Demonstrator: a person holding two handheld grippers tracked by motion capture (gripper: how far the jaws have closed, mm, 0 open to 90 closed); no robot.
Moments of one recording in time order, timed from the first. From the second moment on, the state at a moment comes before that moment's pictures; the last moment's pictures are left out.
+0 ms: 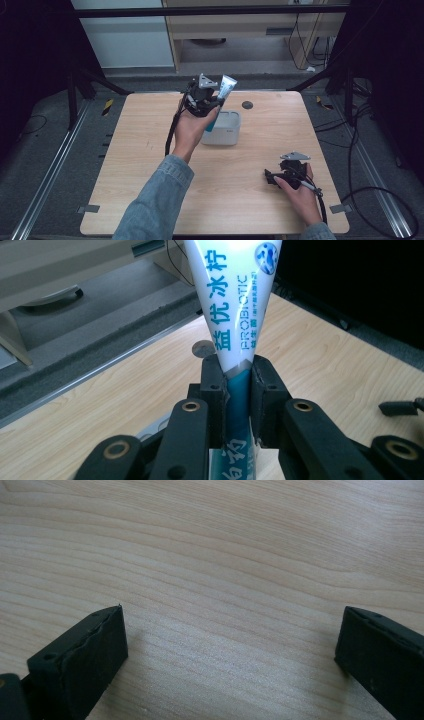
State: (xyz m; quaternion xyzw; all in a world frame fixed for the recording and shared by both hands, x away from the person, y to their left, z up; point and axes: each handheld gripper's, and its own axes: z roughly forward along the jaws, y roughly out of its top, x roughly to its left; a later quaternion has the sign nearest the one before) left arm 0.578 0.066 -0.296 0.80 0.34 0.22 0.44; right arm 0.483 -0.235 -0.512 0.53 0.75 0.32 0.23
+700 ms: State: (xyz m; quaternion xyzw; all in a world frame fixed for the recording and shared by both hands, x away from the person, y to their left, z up) left arm 0.594 0.061 -0.289 0.77 0.34 0.24 0.48; right arm 0.484 -0.235 -0.513 0.53 0.75 0.32 0.23
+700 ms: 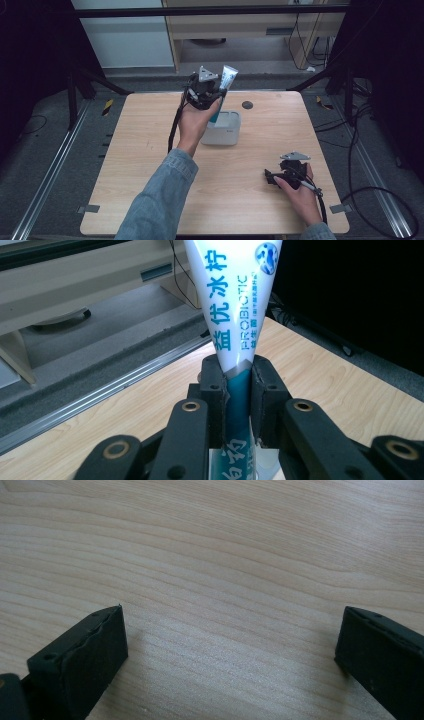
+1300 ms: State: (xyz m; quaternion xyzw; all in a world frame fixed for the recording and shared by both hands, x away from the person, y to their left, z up) left arm 0.612 0.061 -0.291 0.76 0.35 0.23 0.49; right arm 0.484 -0.235 -0.513 0.53 0.75 0.32 0.23
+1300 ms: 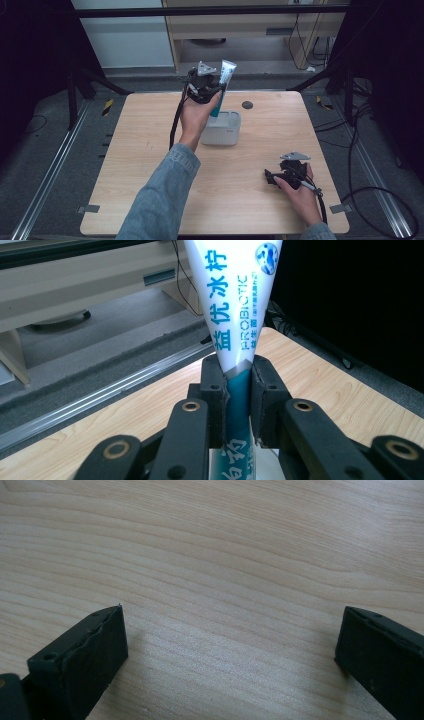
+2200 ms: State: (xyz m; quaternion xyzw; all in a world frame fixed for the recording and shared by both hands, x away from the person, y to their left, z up) left arm 0.628 0.051 -0.312 0.74 0.34 0.25 0.52; right arm 0.484 -0.235 -0.513 0.53 0.75 0.32 0.23
